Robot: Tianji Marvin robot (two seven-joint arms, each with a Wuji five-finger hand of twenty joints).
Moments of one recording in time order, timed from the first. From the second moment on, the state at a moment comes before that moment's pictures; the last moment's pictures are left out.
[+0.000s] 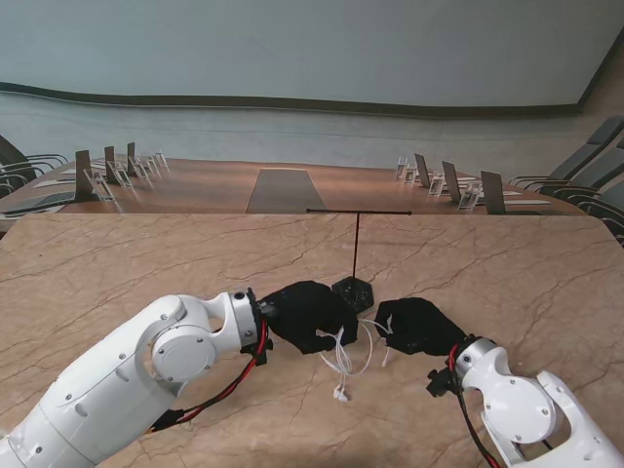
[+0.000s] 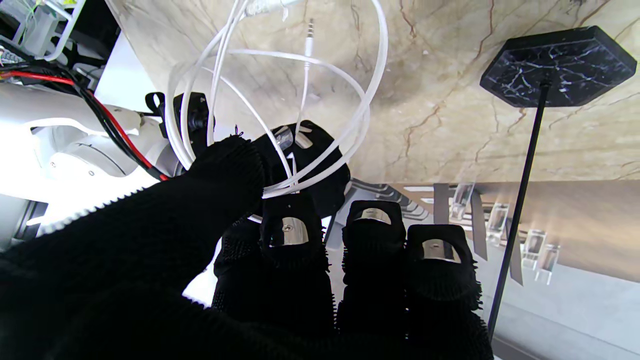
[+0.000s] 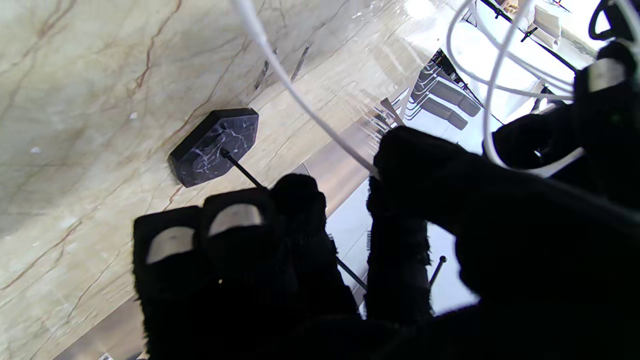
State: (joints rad) left arm 1.22 -1.05 -0.84 -1.65 0.62 -0.48 -0.24; right arm -1.76 -1.08 1.40 -1.72 -0.36 -0.24 0.20; left_hand 0.71 -0.67 1.06 -0.25 0.83 -0.10 0.89 0.94 1.03 -0.09 1.30 1.43 0.79 0.20 1.38 1.24 0.54 0.20 1.61 1.24; right_hand 0.54 -0.86 1.37 -0.01 0.83 -0.18 1.14 0.73 0.96 0.31 1.31 0.72 1.07 0.25 1.51 0.78 0.79 0.41 1.73 0.90
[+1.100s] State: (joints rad) left arm 1.26 -1.04 -0.91 -1.65 0.64 -0.47 -0.23; right arm -1.75 -1.05 1.37 -1.75 -0.36 -0.10 0.33; left_hand 0.74 -0.47 0.86 -0.25 0.66 -0.17 0.88 1.23 0.87 -0.11 1.25 1.47 0.65 0.19 1.33 1.26 0.39 0.17 1.56 1.27; right_hand 0.57 -0.78 1.28 -0.01 0.75 -0.23 1.20 0.56 1.01 0.31 1.31 0.72 1.11 0.25 1.53 0.73 0.85 0.43 1.76 0.85
